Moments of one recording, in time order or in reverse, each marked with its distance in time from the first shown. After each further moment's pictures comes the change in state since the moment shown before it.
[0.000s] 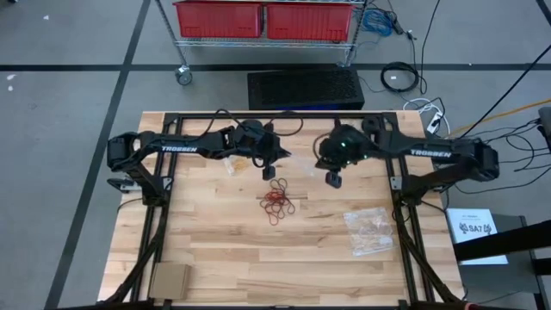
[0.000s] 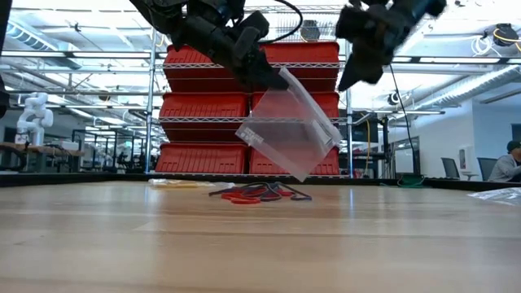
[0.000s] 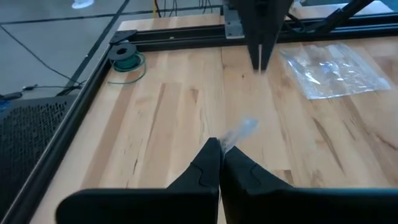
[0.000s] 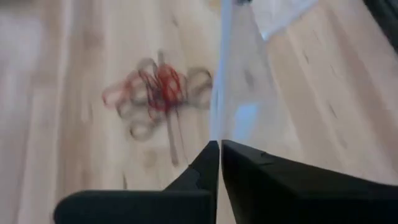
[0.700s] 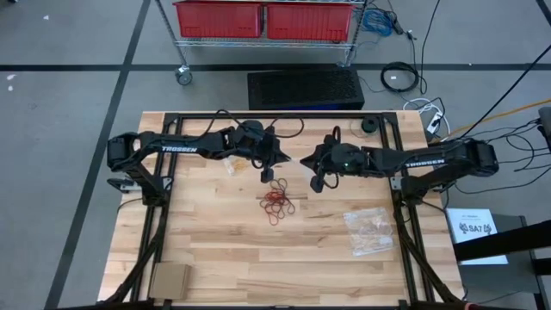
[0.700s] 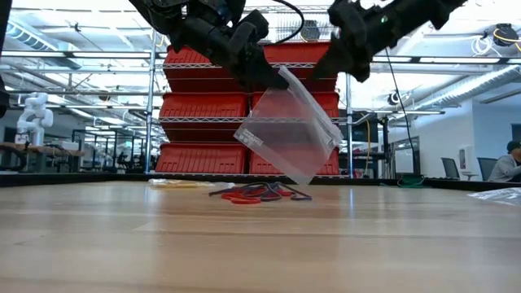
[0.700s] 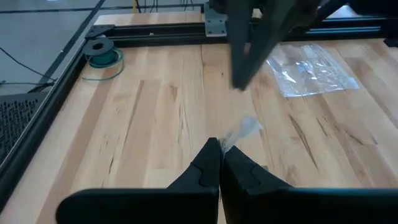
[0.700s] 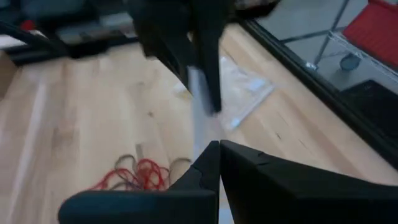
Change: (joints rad) left arm -0.001 0.000 -0.005 -0.016 0.076 -0.026; right arm 0.185 0.031 -0.126 0.465 0.367 0.119
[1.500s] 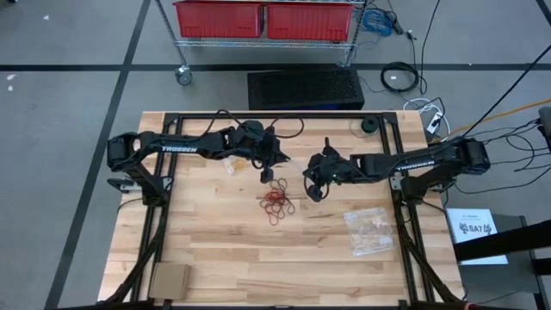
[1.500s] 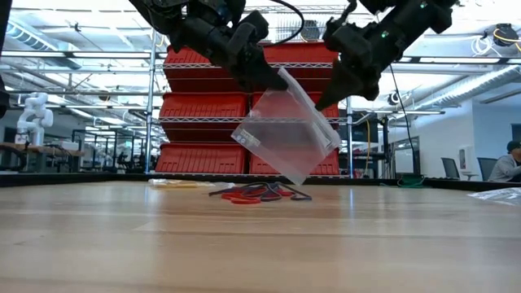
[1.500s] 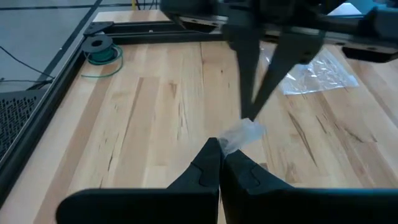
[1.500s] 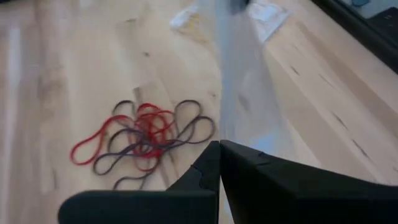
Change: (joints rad) left arm 0.000 0.000 0.000 -0.011 0.000 -0.001; right arm 0.044 0.107 0.024 -0.161 0.029 0.146
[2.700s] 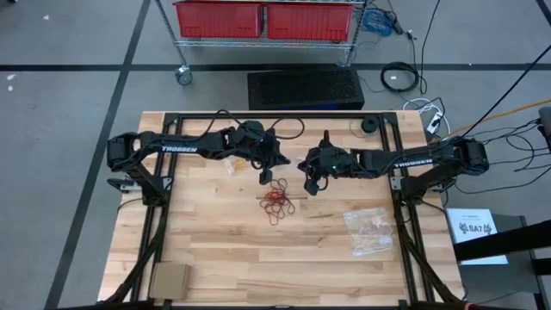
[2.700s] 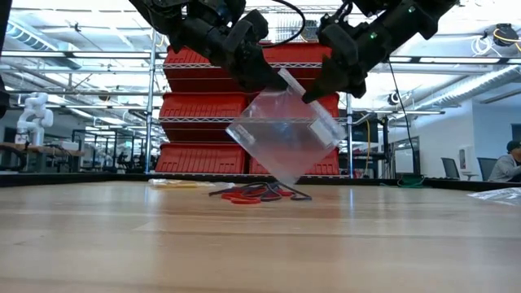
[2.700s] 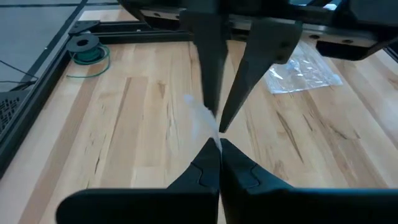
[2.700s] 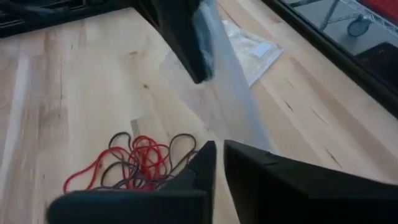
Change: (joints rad) left arm -0.001 0.000 0.000 -0.008 0.045 -0.002; right arm -0.064 0.007 -0.001 0.123 -0.045 -0.082
